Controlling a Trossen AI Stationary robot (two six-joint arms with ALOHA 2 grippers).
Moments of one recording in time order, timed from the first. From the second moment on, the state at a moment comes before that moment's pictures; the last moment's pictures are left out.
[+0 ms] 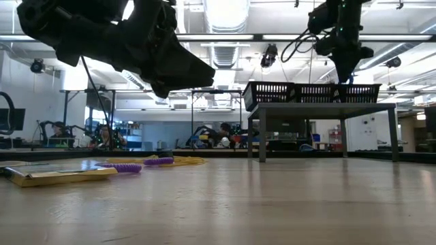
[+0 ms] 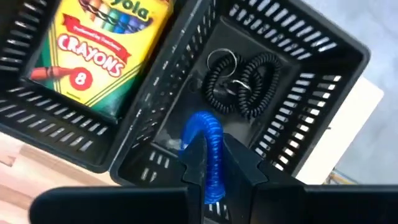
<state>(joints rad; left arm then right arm) -0.22 1.61 0.58 0.71 -0.26 -0.18 -0.96 1.39 1.46 -1.42 0.09 0.09</state>
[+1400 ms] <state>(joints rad) -0.22 1.61 0.58 0.71 -0.26 -0.19 -0.57 1.22 1.46 -1.40 0.48 0.30</state>
